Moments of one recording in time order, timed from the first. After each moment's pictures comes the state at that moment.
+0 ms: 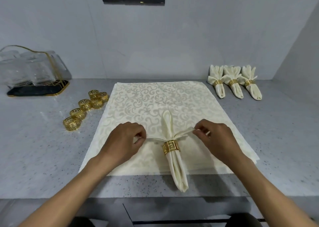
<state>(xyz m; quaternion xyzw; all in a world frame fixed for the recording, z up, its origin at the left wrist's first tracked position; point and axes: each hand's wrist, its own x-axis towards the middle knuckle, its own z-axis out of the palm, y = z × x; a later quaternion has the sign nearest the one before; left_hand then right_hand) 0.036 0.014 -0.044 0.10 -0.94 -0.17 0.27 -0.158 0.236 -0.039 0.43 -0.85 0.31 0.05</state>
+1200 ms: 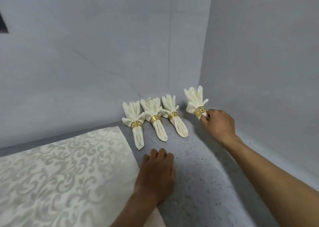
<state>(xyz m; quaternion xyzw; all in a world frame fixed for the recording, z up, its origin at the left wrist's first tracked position) -0.358 0.188 -0.082 0.00 -0.99 -0.06 0.15 -0.533 0.360 -0.020 0.11 -0.96 0.15 0.22</state>
